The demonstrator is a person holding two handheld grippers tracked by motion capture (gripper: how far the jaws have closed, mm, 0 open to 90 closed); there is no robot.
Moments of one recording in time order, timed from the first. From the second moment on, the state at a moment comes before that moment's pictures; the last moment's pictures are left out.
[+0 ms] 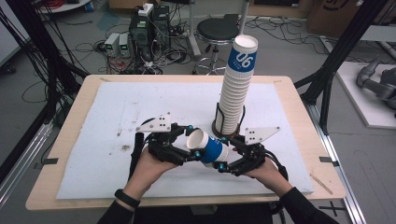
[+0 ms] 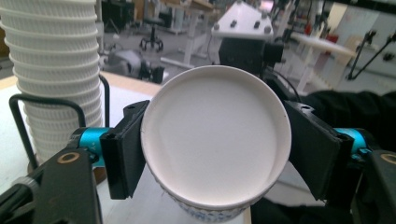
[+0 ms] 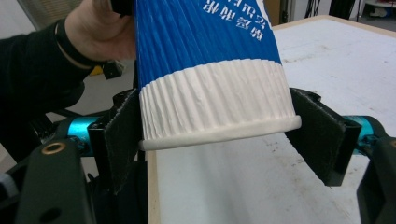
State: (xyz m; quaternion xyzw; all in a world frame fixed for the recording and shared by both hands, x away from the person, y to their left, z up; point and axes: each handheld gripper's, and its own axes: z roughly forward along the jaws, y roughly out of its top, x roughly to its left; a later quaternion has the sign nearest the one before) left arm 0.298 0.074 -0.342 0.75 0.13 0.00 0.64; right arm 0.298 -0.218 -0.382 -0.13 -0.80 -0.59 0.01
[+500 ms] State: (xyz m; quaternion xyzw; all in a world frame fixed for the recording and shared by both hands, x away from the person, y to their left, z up) left arm 0.306 0.086 -0.349 0.73 0.12 -0.01 0.67; right arm 0.298 -0.225 -0.374 -0.13 -0.79 -0.59 -0.01
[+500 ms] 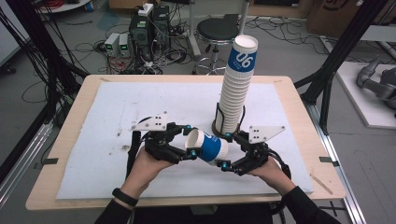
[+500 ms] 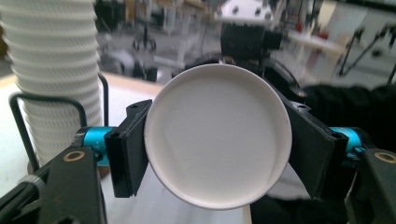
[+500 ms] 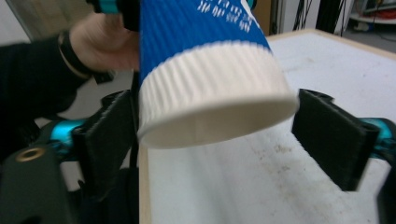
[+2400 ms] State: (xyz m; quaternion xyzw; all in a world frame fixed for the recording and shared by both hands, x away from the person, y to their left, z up) left arm 0.308 0.085 -0.354 0.79 0.10 -0.04 0.60; right arm 0.297 -0.229 -0.368 -0.12 -0.80 -0.58 0.00
